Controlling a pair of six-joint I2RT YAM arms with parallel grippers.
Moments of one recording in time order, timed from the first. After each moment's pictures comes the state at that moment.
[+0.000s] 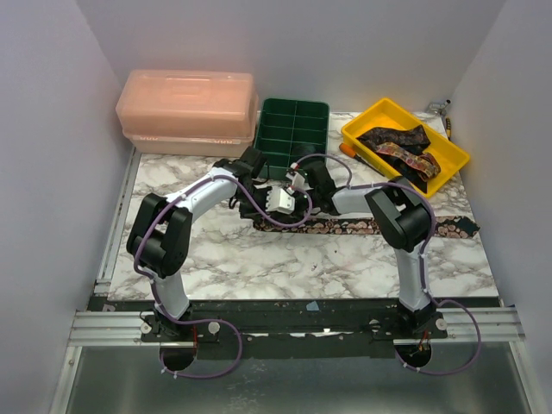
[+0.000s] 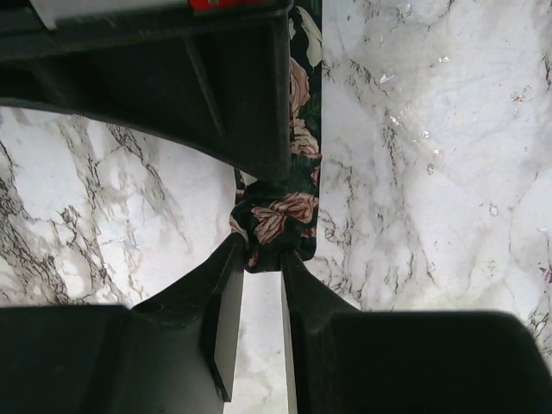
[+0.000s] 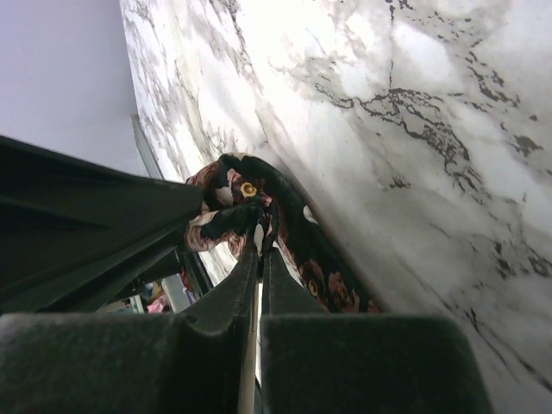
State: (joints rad) left arm -0.51 1.80 1.31 -0.82 0.40 1.12; right arm 0.57 2.10 1.16 0.22 -0.81 0.77
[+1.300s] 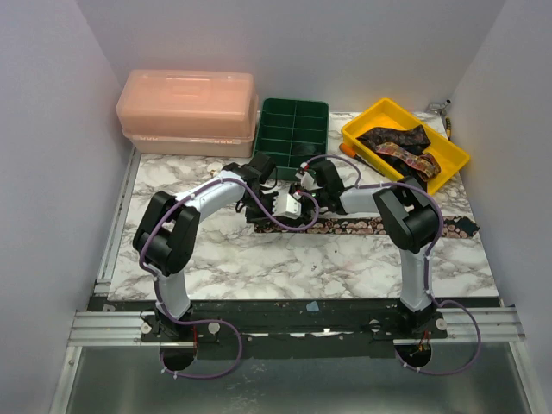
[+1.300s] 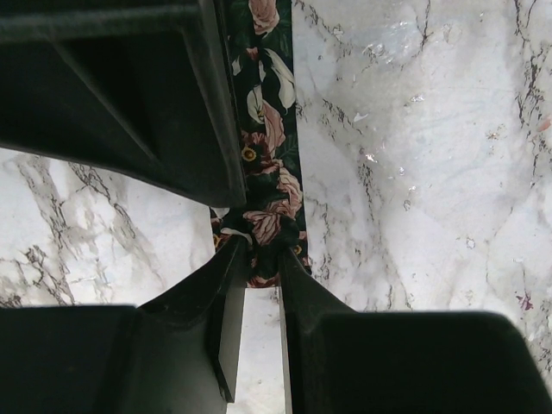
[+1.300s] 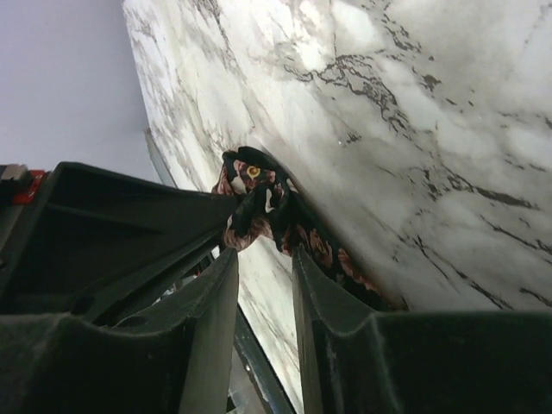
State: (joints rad) left arm -0.56 1.83 1.31 -0.80 0.39 1.07; right arm 0.52 2.07 1.12 0.21 -0.80 0.83
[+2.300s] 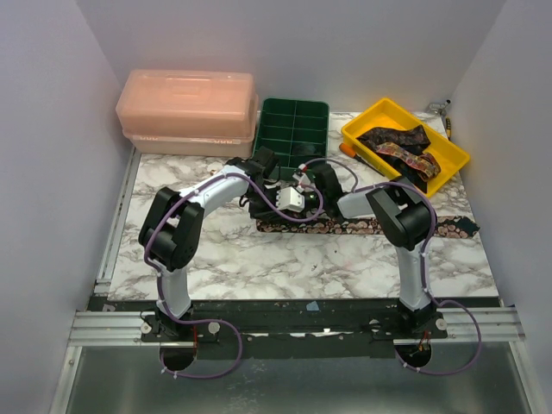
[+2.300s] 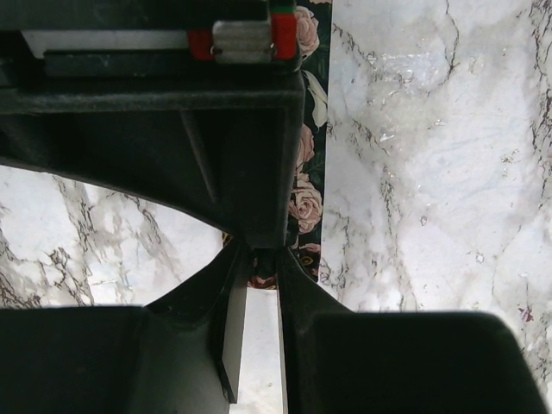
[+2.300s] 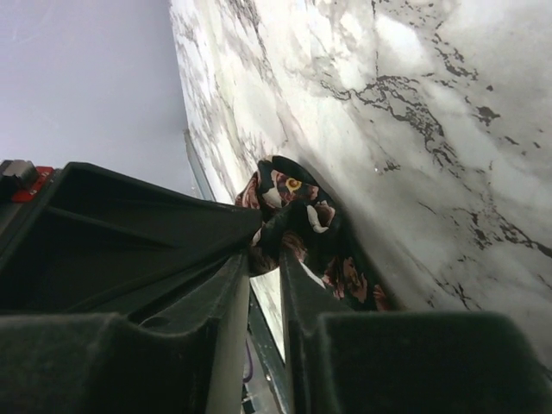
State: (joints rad) left arm -0.56 1.88 1.39 -0.83 0.39 1.02; right arm 0.54 2.11 1.07 0.45 -0.86 0.97
